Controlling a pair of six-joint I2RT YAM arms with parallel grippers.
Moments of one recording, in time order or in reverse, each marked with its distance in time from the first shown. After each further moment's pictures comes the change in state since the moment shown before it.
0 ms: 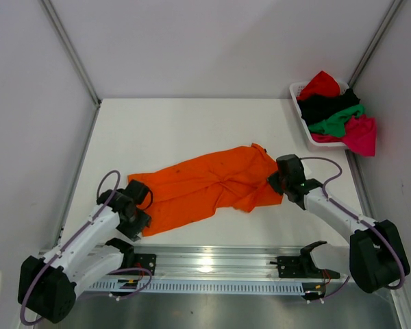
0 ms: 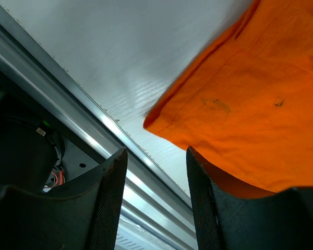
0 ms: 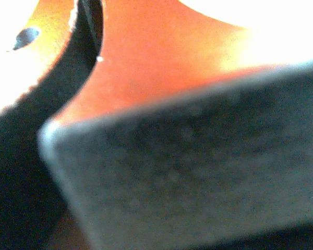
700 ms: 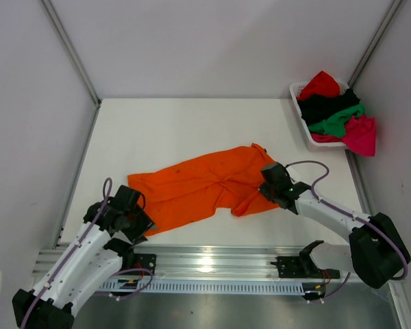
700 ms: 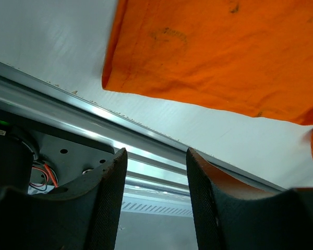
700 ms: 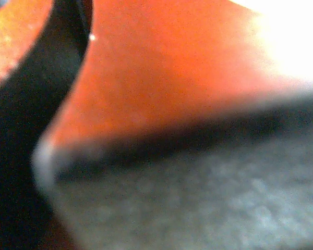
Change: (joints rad) left arm 0.023 -0.223 -0.027 0.026 0.235 0.268; right arm 0.185 0.031 -0.008 -0.074 0.131 0.064
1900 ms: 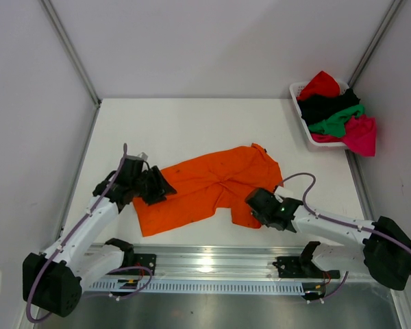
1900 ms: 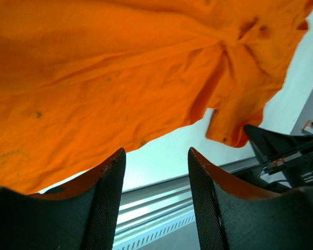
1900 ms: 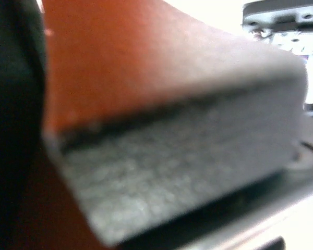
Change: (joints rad) left arm 0.061 0.298 0.148 0.550 0.224 0.333; right arm 0.336 -0.090 -0.065 -0.241 0.088 0.300
